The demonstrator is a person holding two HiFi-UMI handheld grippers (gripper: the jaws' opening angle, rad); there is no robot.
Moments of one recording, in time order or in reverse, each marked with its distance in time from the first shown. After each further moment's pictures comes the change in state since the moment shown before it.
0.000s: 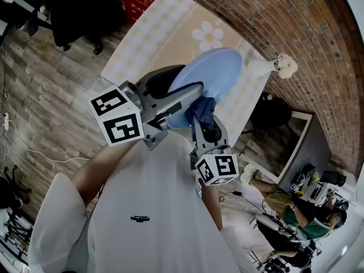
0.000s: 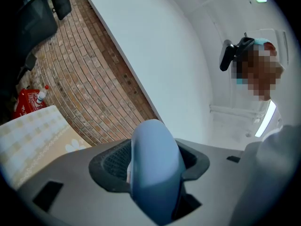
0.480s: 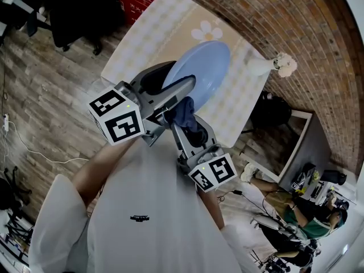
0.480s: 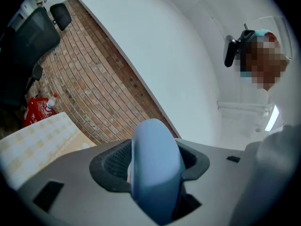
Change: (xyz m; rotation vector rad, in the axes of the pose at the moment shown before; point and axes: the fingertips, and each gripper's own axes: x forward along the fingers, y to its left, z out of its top) left arm -0.009 0.021 0.002 0.045 -0.020 0.104; right arm 0.000 0.077 0.027 0.089 -0.082 0.320
